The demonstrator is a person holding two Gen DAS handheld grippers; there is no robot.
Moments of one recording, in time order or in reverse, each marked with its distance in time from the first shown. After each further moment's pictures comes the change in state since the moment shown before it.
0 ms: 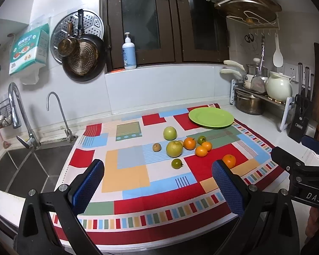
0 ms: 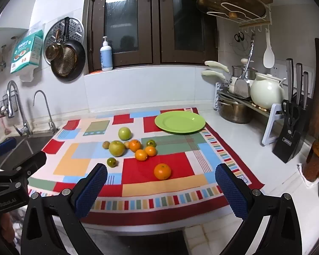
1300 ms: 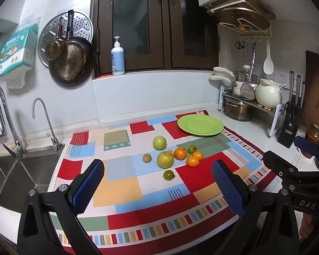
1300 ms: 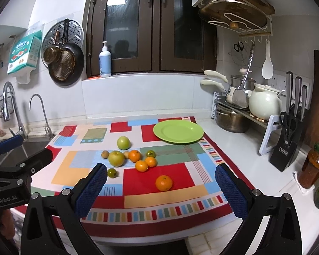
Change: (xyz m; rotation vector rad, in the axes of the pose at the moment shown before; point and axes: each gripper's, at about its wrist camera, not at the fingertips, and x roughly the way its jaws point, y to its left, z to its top) left arm 0.012 0.012 0.016 0.003 -0.035 -0.101; right arm 0.000 0.016 0.015 -0.019 -0.042 -0.040
